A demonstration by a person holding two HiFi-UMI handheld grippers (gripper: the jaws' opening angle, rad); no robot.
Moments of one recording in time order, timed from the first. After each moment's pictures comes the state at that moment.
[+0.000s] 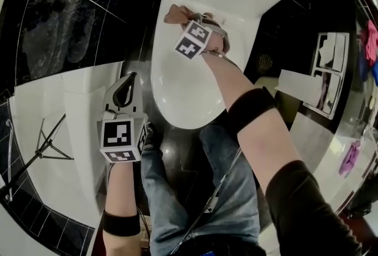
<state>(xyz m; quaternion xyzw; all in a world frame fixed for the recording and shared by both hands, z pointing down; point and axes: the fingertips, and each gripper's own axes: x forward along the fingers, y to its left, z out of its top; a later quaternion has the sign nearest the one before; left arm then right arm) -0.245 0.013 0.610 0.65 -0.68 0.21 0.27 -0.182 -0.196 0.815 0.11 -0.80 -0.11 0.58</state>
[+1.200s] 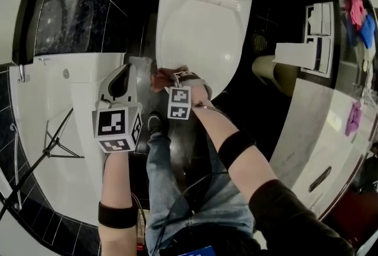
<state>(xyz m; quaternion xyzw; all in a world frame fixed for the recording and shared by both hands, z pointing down) -0.274 0.072 0.571 0.68 -0.65 0.20 0.26 -0.154 0.135 0.832 -0.11 -0.78 -0.13 0.60</state>
